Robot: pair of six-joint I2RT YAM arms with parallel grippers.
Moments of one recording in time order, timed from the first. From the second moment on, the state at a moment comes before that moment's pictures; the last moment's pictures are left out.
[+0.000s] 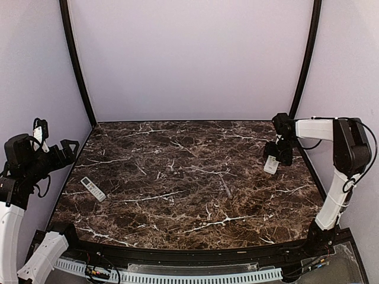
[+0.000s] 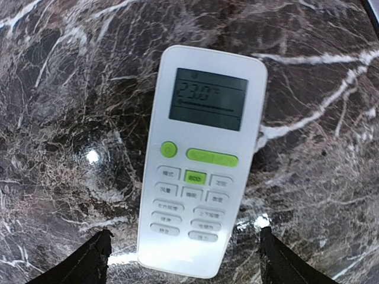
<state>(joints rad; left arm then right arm) 0.08 0.45 0.77 -0.67 0.15 -0.30 0.17 1.81 1.23 -0.68 0.08 0.53</state>
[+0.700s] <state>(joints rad) 0.08 0.45 0.77 -0.66 0.15 -0.30 0.20 1.89 1.25 -0.68 0.16 0.58</state>
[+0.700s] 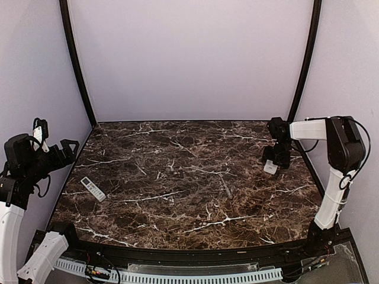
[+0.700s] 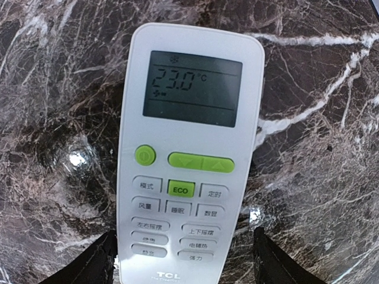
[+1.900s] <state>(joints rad) 0.08 0.45 0.77 -0.66 0.14 -0.30 0.20 1.89 1.22 -0.65 0.13 0.60</state>
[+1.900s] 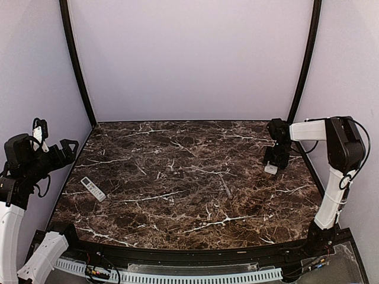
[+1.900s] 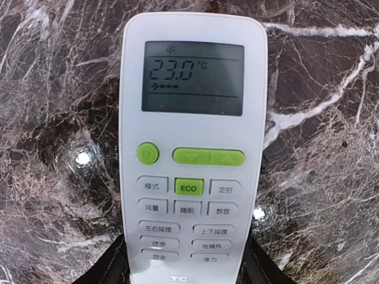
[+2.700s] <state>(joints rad) -0.01 0.50 0.73 -0.39 0.72 -0.40 0.29 1.15 1.11 -0.57 -0.62 0.42</state>
